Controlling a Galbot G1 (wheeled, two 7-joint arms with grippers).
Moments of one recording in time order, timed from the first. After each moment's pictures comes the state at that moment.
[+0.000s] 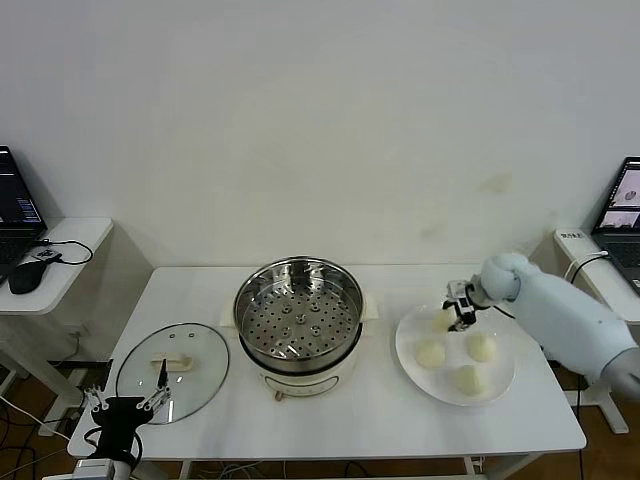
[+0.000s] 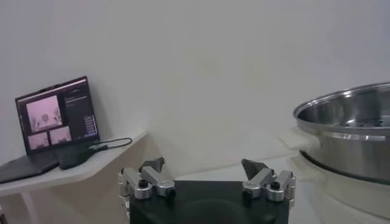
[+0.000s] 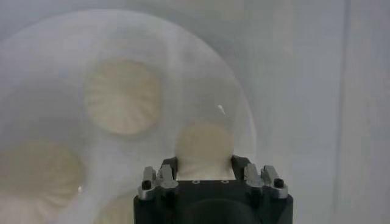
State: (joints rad) left arm 1.76 -1.25 -0.71 -2.14 -0.12 0.01 -0.19; right arm 0.09 0.78 -0.77 1.09 -0.14 -0.09 -0.99
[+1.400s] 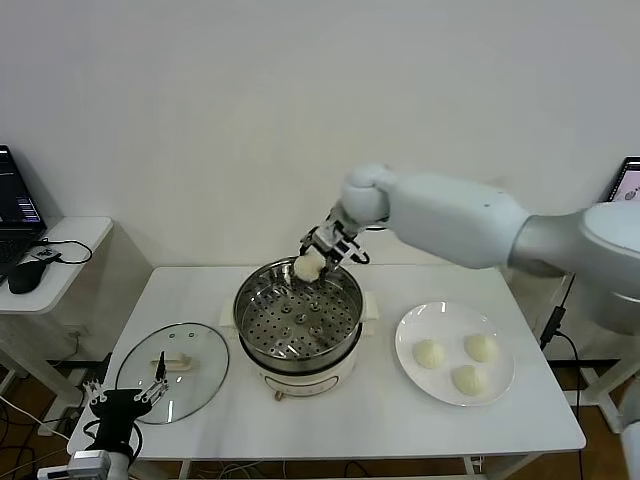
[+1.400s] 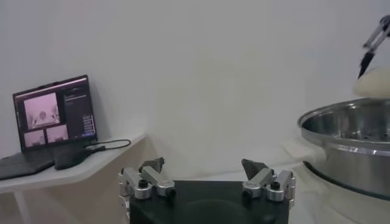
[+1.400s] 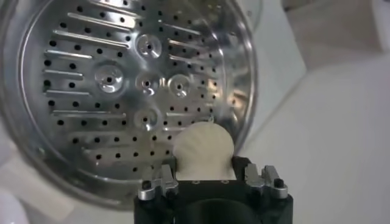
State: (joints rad) left arm 1.72 -1.24 -0.72 -2.12 -0.16 0.01 -0.18; right arm 0.52 1.32 -1.31 1.05 0.01 0.24 -0.84
